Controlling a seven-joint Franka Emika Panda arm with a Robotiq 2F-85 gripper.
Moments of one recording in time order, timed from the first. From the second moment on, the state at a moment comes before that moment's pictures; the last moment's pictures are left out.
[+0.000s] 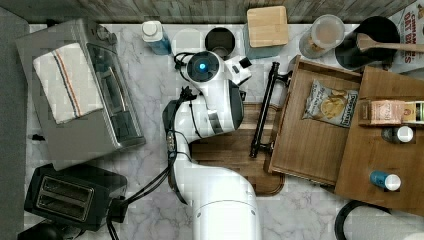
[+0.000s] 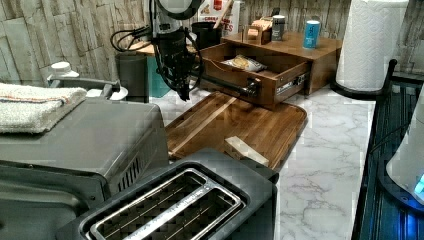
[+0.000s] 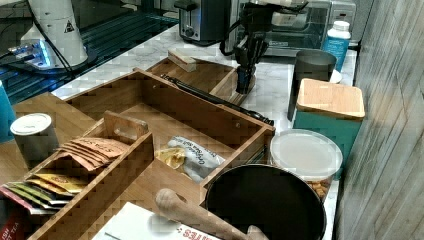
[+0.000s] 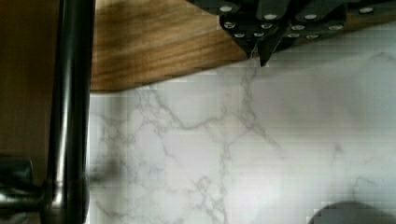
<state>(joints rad) 0.05 0.45 0.00 -1.90 -0.24 0.70 -0.33</state>
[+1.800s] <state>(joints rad) -0.28 0.40 -0.11 -2.03 -0.10 0.94 -1.07</state>
